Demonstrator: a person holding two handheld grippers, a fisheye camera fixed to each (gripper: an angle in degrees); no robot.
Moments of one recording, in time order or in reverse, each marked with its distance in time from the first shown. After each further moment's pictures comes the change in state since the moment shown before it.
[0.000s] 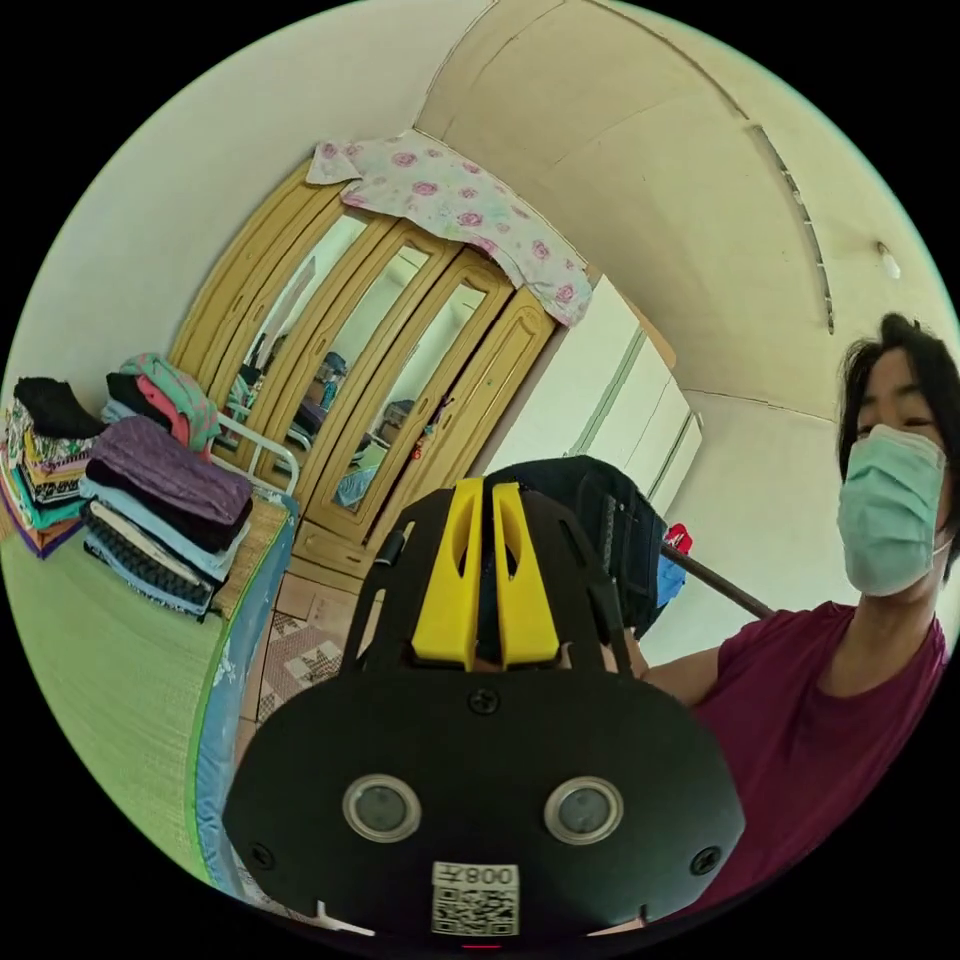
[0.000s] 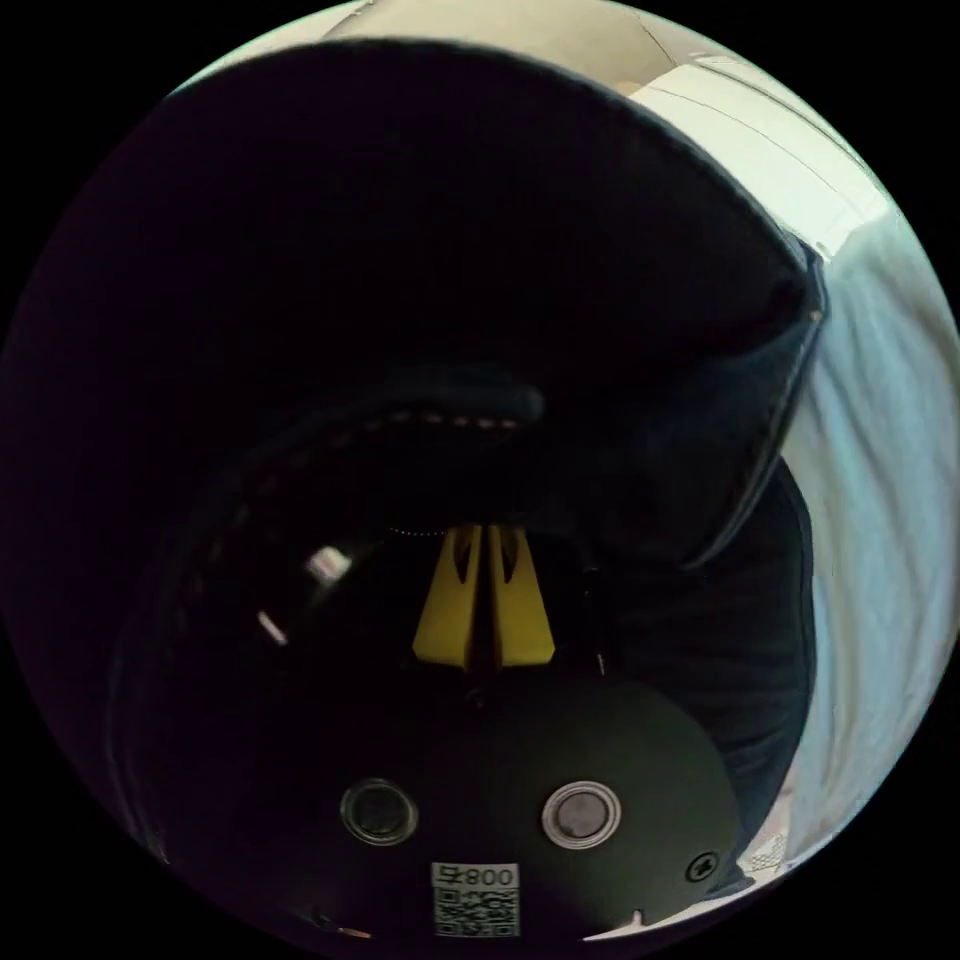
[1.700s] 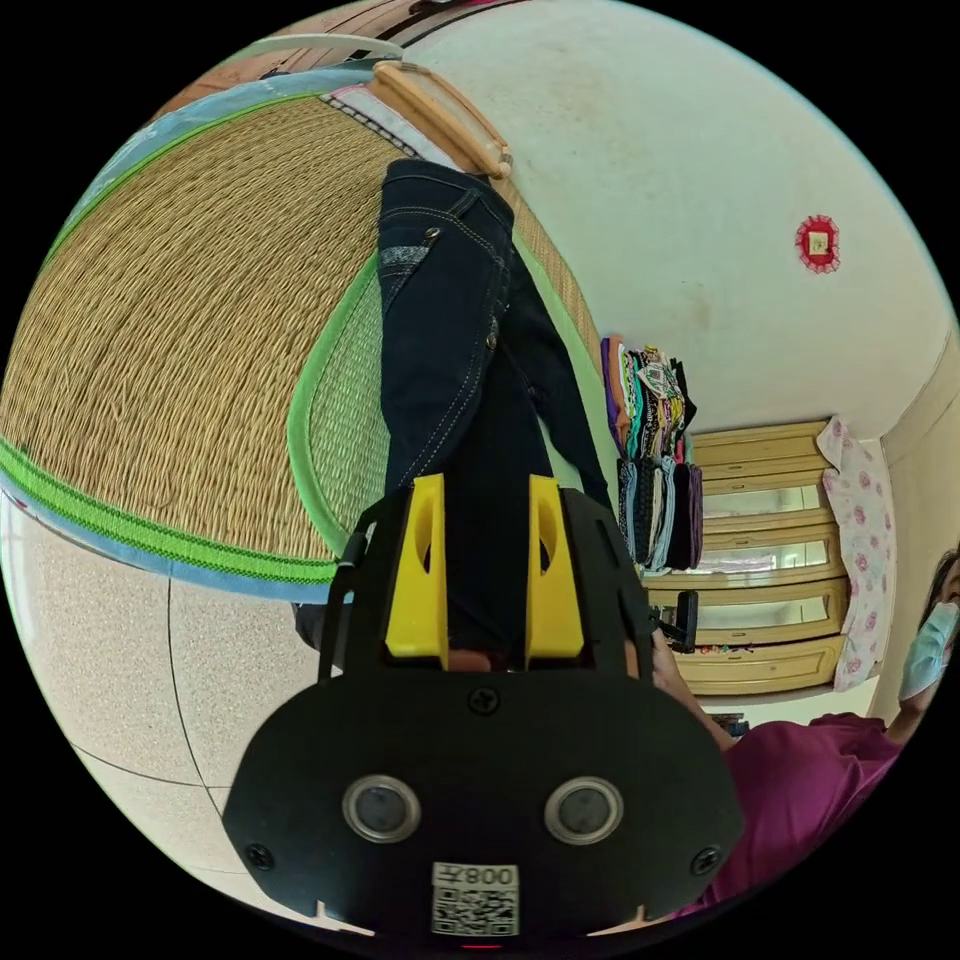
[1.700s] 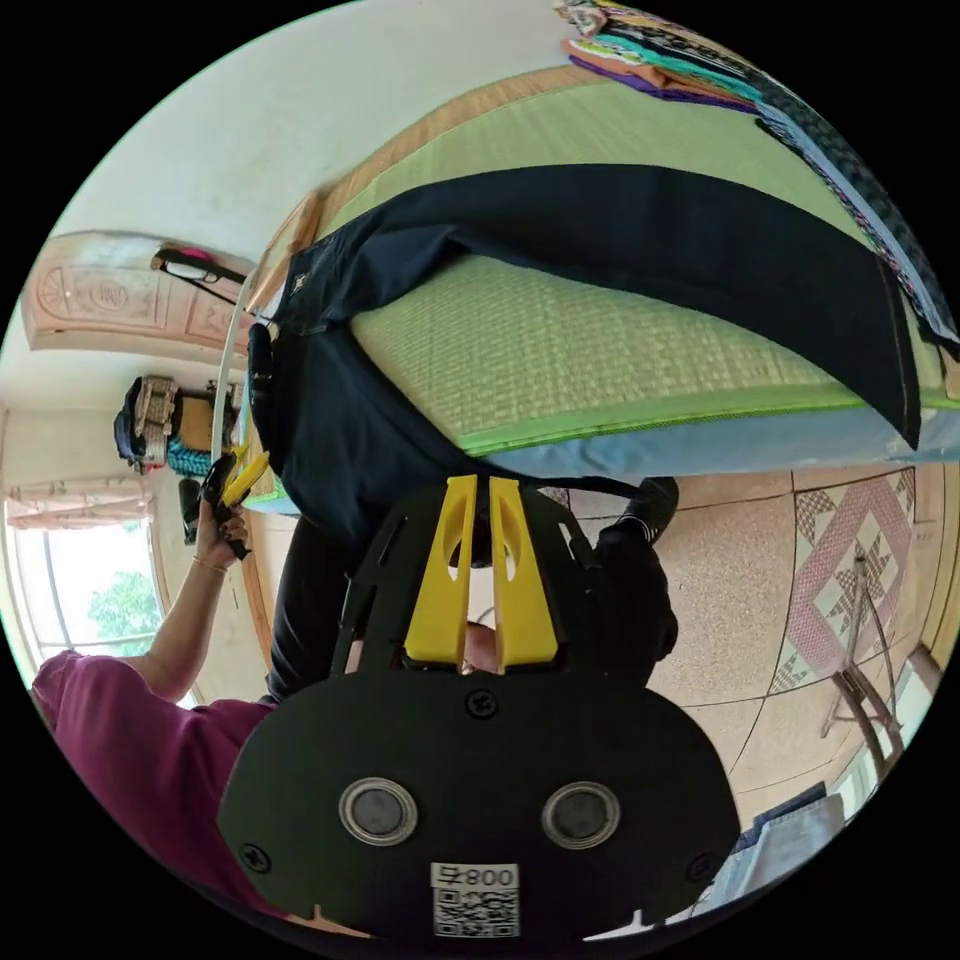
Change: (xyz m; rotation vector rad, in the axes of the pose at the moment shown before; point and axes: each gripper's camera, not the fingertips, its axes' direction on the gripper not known) left arm -0.163 0.588 -0.938 0.384 -0.880 -1.107; right arm -0.416 0.757 0.509 -1.964 -0.323 -0.171
